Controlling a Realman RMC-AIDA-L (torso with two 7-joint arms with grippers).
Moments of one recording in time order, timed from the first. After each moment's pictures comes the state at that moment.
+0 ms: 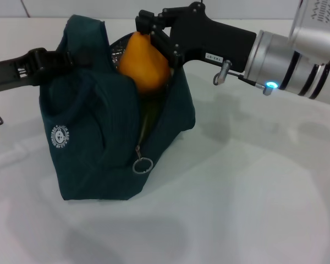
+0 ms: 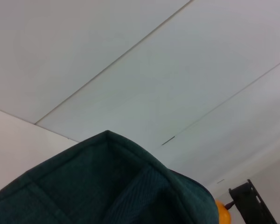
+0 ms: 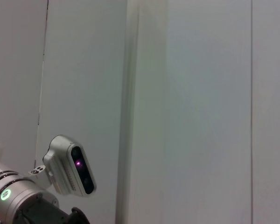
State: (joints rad) left arm -0.43 -2.02 0.58 0.85 1.84 1.70 -2.25; right arm 0.81 2.03 -1.93 -0.49 -0.42 -1.08 0.80
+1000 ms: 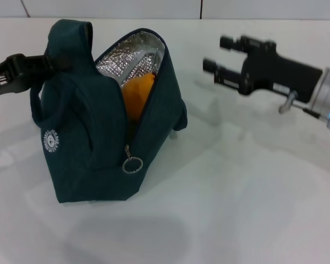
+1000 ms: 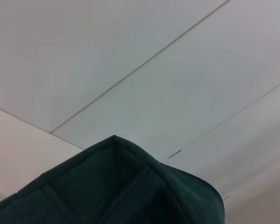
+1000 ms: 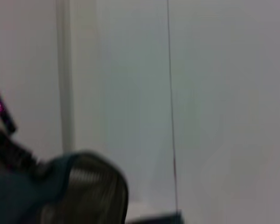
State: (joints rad) left arm -0.37 -2.01 0.58 0.86 1.79 1.70 -2.25; right arm 0.61 1.97 -1.76 -0.49 -0.65 -1.08 0.89
